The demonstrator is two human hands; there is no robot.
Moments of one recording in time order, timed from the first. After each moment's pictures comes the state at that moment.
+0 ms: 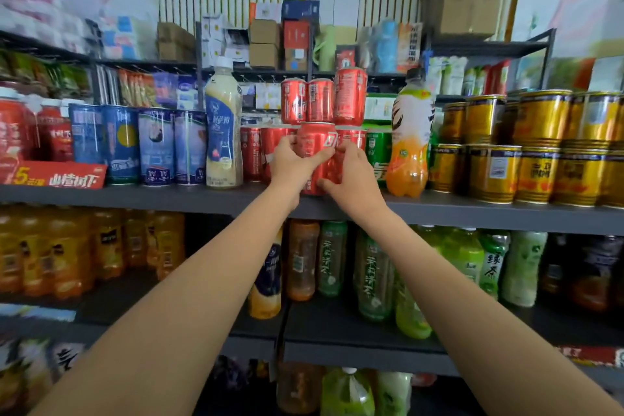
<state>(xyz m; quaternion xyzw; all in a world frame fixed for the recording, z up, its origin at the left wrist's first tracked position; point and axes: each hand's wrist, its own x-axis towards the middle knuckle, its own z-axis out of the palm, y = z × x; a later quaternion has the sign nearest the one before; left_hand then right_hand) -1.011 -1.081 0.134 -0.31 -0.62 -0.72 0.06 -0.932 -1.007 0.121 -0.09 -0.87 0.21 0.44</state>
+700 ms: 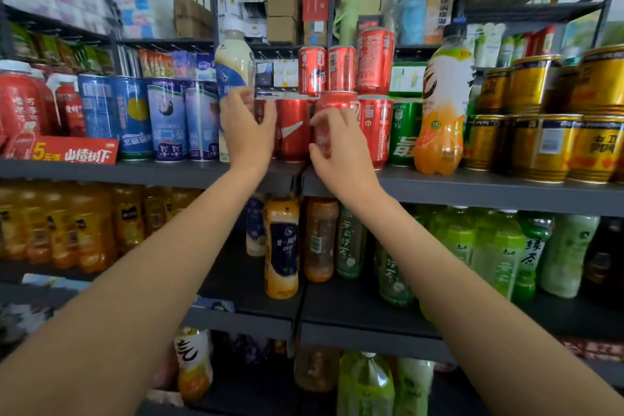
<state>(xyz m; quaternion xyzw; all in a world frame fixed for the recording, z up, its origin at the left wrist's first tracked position) -1.054 -1.131 0.133 -0.24 -0.64 -0.61 0.39 -0.951 -1.039 0.114 0.04 -0.83 0.20 0.51</state>
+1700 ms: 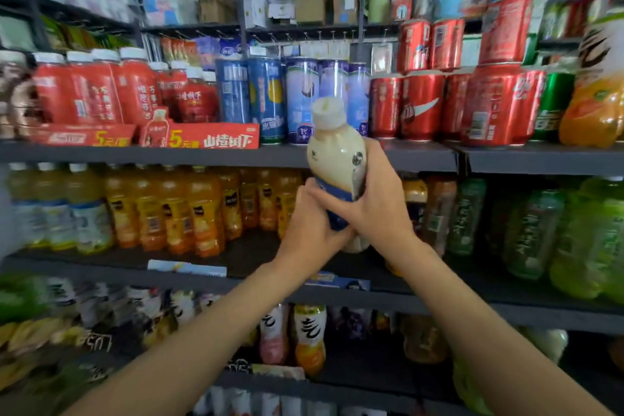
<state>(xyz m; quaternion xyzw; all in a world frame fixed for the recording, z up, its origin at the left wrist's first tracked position) -1.097 -1.308 0.002 -0.49 -0.69 -0.50 0.18 -1.022 -1.218 0.040 0.08 -0.79 0.30 0.53</state>
